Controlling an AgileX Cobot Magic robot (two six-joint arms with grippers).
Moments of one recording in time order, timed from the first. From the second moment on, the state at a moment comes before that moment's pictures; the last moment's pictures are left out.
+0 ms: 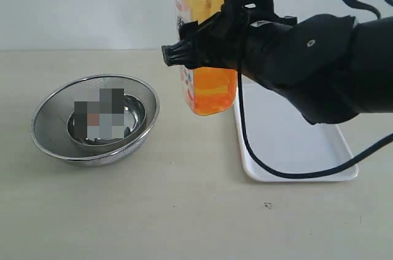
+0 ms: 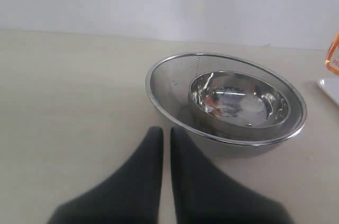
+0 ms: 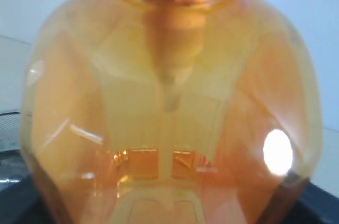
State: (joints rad) left arm -0.04 0.00 0.00 -0.13 0.31 0.00; right arm 0.83 1.58 -0.96 1.08 -0.49 -0.92
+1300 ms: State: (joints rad) left arm -0.04 0.00 0.00 -0.13 0.31 0.00; right arm 0.85 1.73 -0.79 0.66 -0.87 -0.41
